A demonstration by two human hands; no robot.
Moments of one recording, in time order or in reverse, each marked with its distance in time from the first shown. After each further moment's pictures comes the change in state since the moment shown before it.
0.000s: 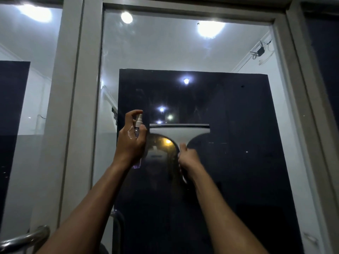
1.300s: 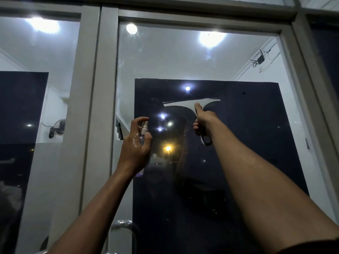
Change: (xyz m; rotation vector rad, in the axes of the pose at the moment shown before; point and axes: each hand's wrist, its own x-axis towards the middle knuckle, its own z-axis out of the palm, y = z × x) left_hand 0.010 -0.022 -0.041 -0.008 -0.062 0.055; right_hand 0.034 -0.143 -0.027 0.259 0.062 -0.006
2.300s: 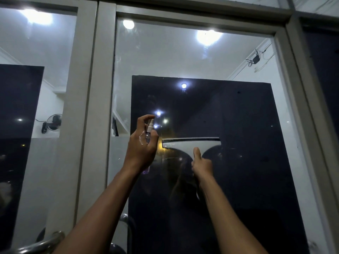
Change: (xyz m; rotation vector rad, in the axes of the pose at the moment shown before) left_hand -0.008 0.017 0.016 -0.087 0.003 0.020; right_hand -0.063 0.147 -0.014 -0.115 0.141 0.070
